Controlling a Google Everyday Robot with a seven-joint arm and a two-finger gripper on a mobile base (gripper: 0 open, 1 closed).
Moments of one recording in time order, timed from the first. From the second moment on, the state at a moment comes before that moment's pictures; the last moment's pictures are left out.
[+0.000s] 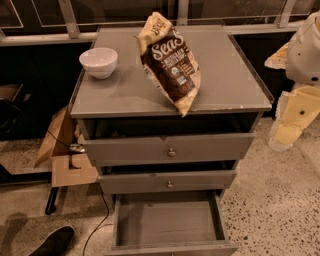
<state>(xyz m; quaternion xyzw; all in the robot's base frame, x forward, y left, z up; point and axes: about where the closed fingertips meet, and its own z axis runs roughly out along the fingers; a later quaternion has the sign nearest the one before) 0.438 -0.217 0.976 -0.60 0.78 -0.03 0.16</state>
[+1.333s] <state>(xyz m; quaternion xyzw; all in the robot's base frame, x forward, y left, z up) 0.522 -0.186 0.963 -0.50 0.83 -0.05 0.24</state>
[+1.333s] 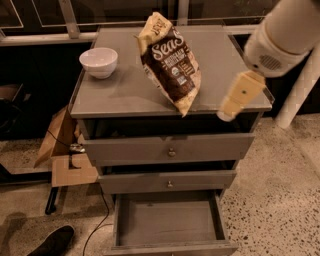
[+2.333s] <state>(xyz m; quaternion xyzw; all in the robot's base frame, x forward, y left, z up) 0.614 -0.158 0.952 -0.35 0.87 -0.03 0.35</state>
